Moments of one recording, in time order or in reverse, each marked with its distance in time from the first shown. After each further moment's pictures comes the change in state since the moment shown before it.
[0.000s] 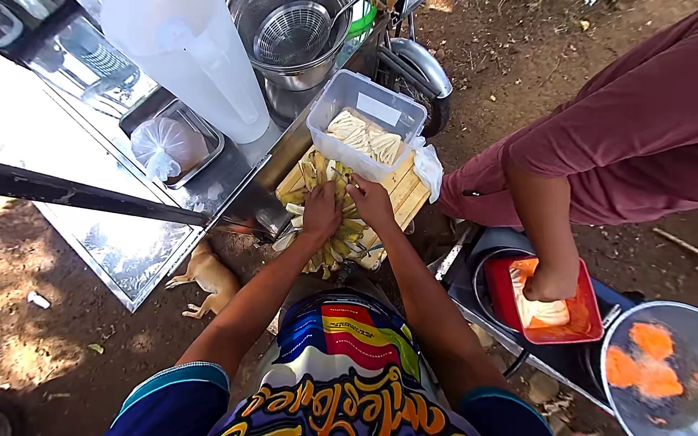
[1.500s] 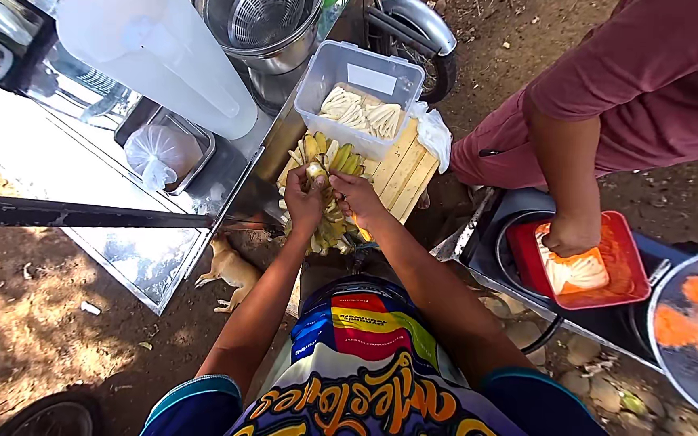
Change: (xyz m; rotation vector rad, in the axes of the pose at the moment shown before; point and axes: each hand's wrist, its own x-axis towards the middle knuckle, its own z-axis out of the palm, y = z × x) left_hand -0.015 -0.015 -0.015 -0.959 0.375 -0.069; right_hand -0.025 -0.017 0.036 1.002 -0.202 0.285
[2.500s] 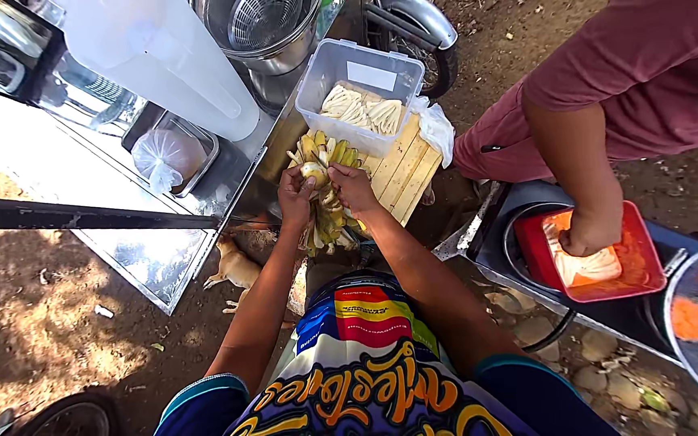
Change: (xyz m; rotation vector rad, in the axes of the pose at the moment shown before) left_hand 0.015 -0.029 -0.032 -0.172 -0.128 -0.014; right_hand 0.023 0.008 0.011 -0.047 0.133 -0.128
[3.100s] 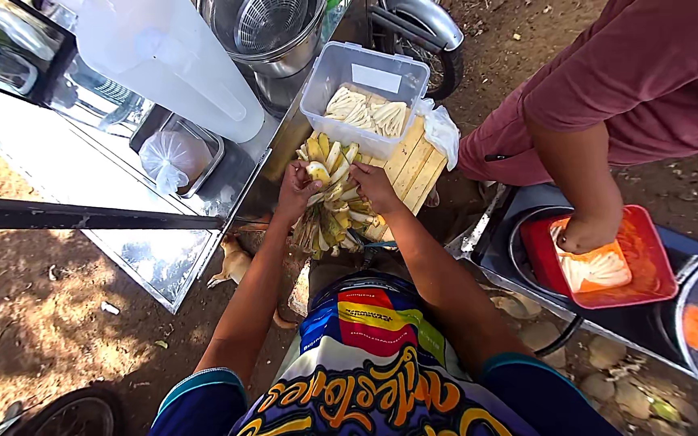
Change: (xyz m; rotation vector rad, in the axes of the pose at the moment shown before) left_hand 0.026 0.016 -0.021 0.088 -0.348 -0.119; right_hand 0.023 0.002 -0.042 -0.189 0.021 0.054
